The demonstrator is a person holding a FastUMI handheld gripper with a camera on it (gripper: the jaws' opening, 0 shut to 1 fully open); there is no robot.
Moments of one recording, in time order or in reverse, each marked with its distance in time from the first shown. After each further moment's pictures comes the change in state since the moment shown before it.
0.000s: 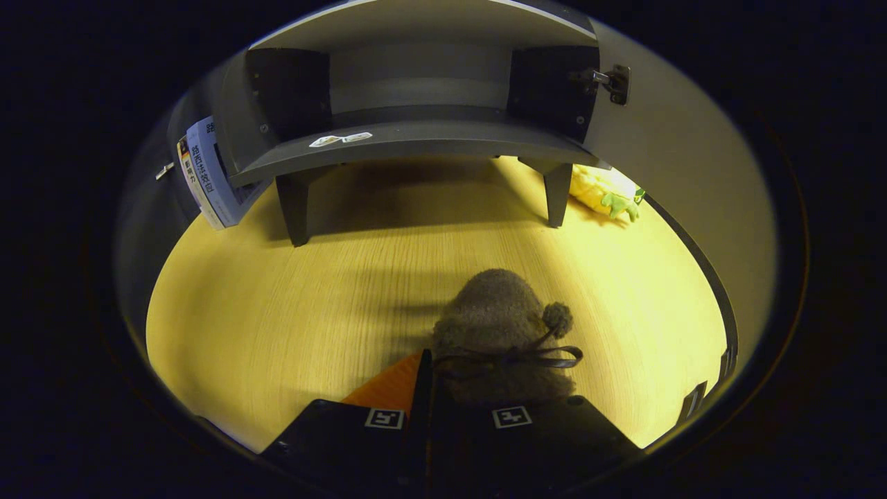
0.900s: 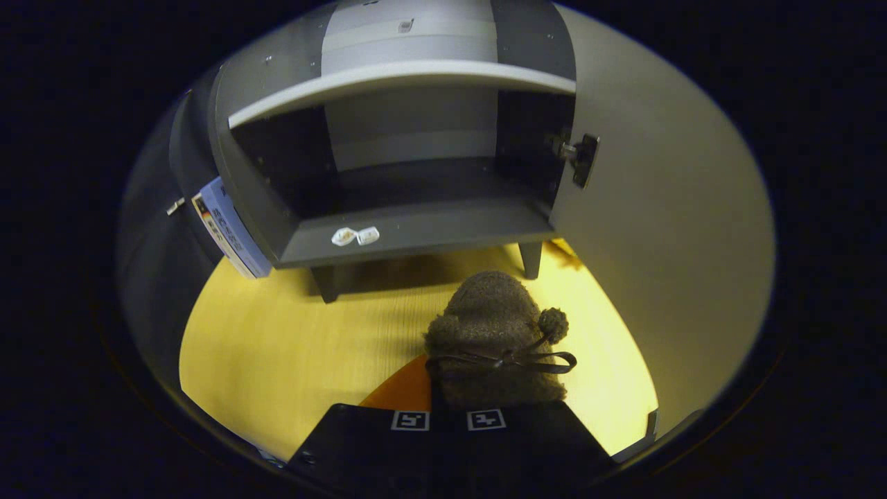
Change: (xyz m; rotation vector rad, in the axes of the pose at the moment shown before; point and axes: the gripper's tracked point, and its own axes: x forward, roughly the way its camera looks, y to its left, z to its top) arm -0.092 -0.012 0.100 0.082 -0.084 0.052
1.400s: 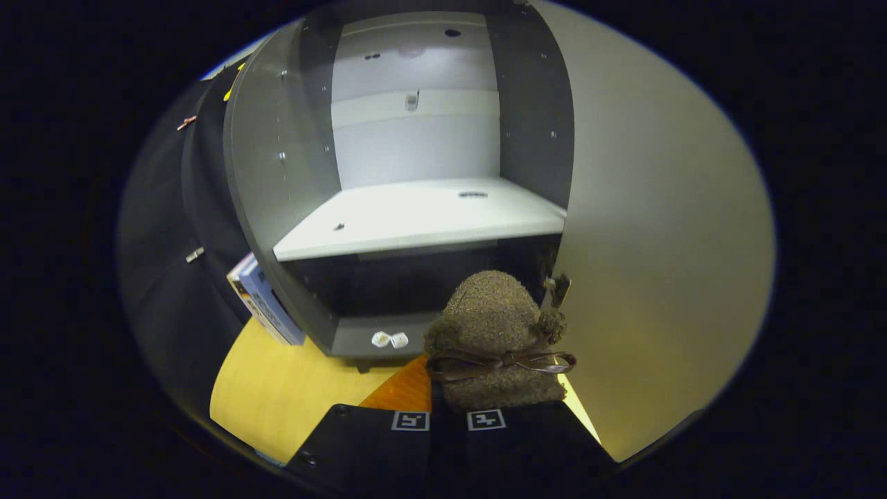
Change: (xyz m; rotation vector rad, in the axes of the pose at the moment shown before) arm -0.069 0.021 0.139 -0.003 -0.240 0.039
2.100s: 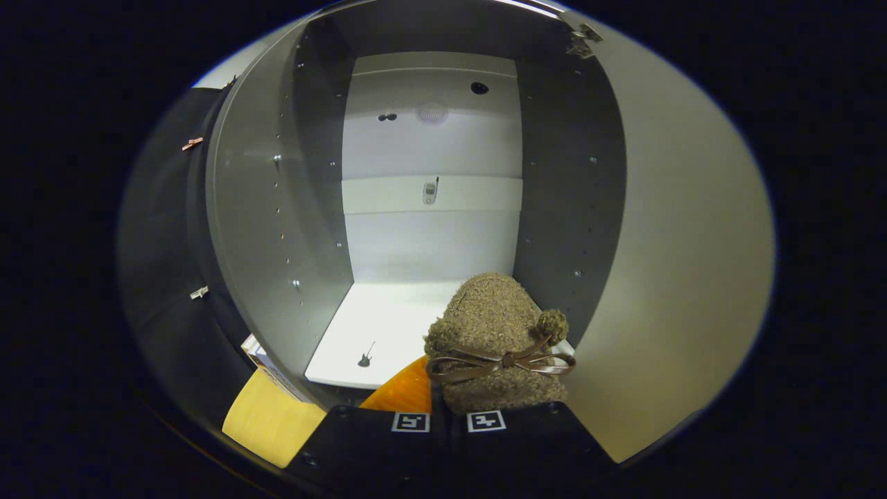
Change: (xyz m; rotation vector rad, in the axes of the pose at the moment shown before) arm 0.012 0.035 0.155 -0.062 -0.164 0.023
